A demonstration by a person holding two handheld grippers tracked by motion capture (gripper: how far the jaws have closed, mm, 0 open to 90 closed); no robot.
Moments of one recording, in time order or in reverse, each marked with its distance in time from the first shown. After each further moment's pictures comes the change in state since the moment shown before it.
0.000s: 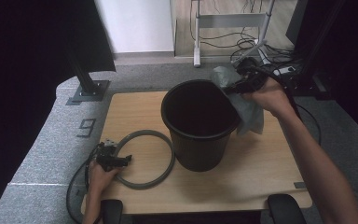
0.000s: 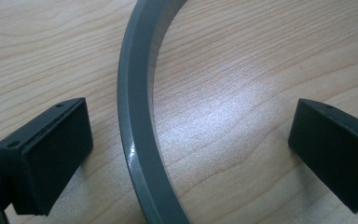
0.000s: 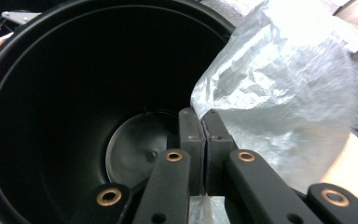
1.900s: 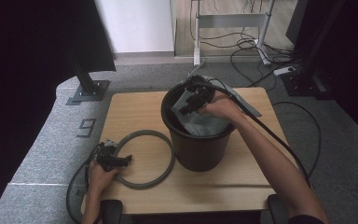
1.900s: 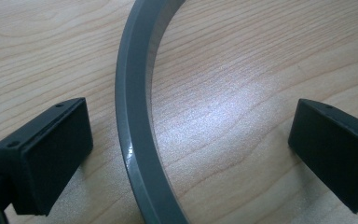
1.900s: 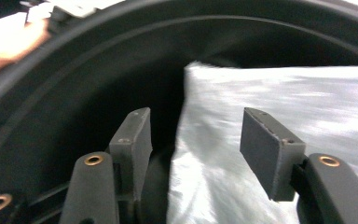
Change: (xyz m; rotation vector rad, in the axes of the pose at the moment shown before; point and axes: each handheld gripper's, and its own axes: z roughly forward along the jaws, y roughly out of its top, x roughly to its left) left arm 0.000 0.000 0.000 0.000 -0.003 0.003; right arm 0.050 0.038 0.115 0.103 0.144 -0.119
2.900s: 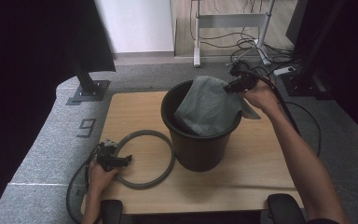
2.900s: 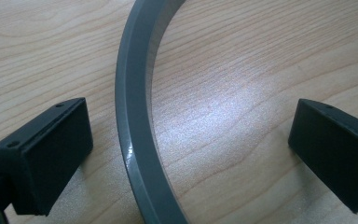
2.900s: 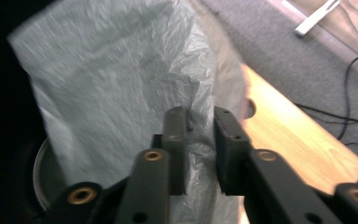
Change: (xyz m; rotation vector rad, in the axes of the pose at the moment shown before) left arm 0.000 0.000 0.000 0.001 0.000 -0.001; right arm -0.070 -0.062 -0.074 -0.051 -0.326 0.161
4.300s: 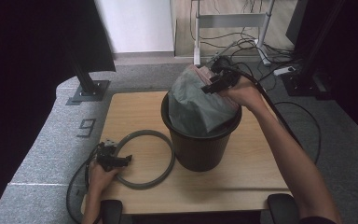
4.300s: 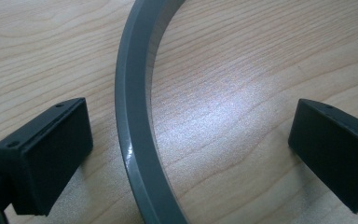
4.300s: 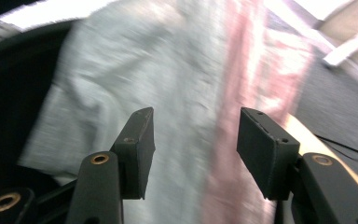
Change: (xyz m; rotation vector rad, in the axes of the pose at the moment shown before) left arm 0.000 0.000 0.000 0.000 -0.001 0.001; right arm 0.043 0.039 -0.001 -0.042 0.079 -0.078
